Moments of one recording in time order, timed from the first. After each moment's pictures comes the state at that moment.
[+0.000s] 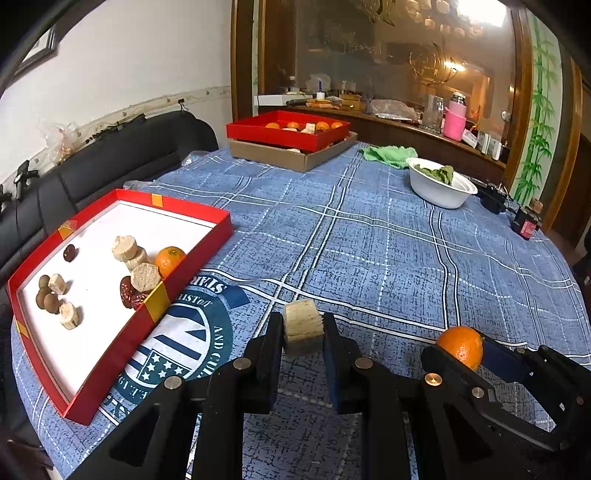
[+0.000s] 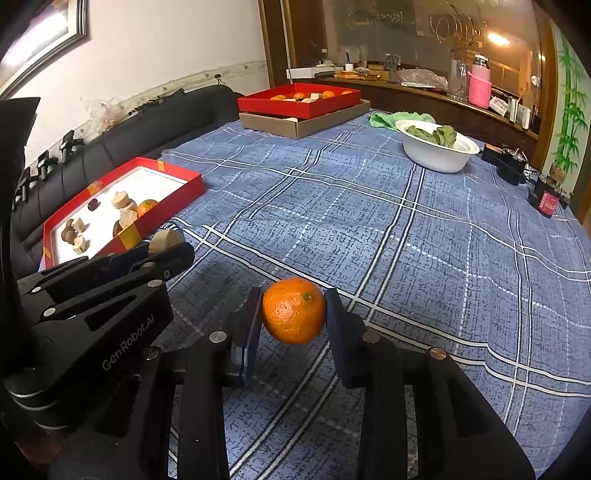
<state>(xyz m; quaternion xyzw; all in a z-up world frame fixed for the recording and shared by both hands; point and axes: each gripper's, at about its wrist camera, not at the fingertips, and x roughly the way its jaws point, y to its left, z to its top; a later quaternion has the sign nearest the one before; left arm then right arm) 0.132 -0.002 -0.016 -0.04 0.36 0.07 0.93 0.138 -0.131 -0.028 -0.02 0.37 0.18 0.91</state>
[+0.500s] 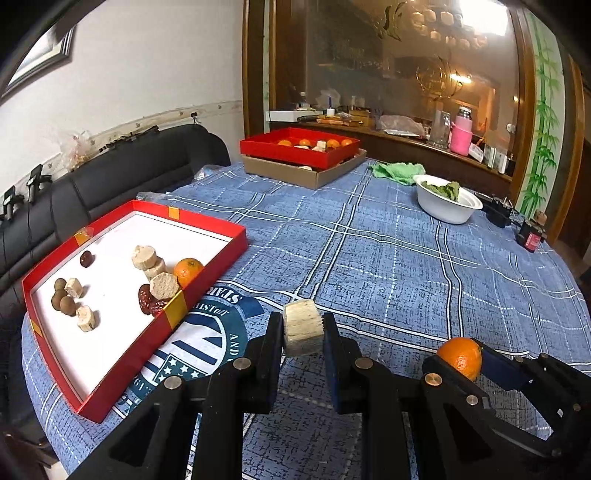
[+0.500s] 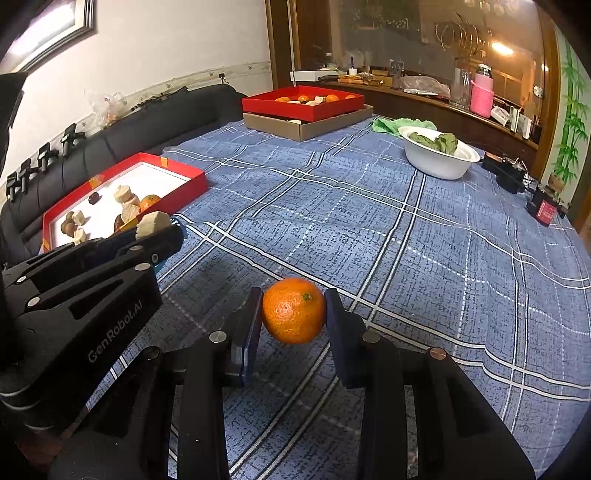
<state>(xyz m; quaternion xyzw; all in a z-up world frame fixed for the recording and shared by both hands) 0.121 0.000 -0.009 -0.04 0.33 0.09 0.94 0.133 -0.127 -0.028 -0.04 0.36 0.18 0.91</state>
